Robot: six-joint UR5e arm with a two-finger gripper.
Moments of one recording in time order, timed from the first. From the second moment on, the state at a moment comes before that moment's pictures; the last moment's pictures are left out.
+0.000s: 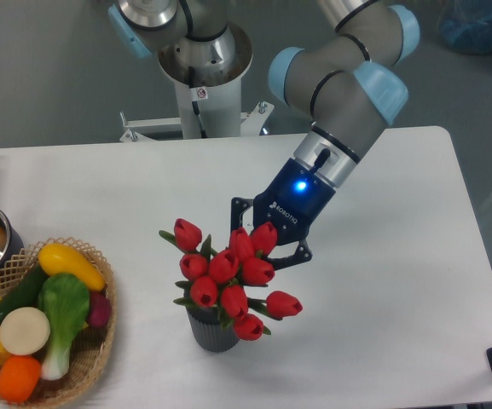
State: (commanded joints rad) arm 2.64 -1.86 -1.64 -0.84 0.51 0.96
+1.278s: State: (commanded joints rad) arm 2.70 -1.78 -1.65 -0.85 0.42 0.87
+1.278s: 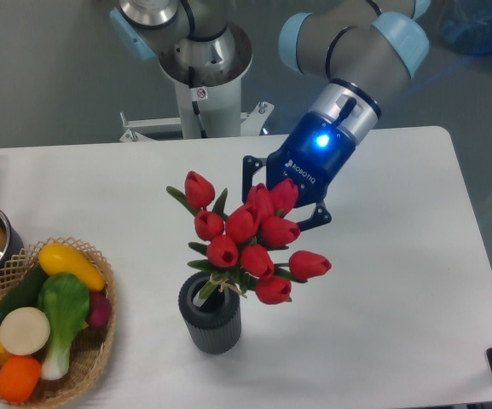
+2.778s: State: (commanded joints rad) arm 2.85 -1.75 -1.62 -0.84 0.43 1.10
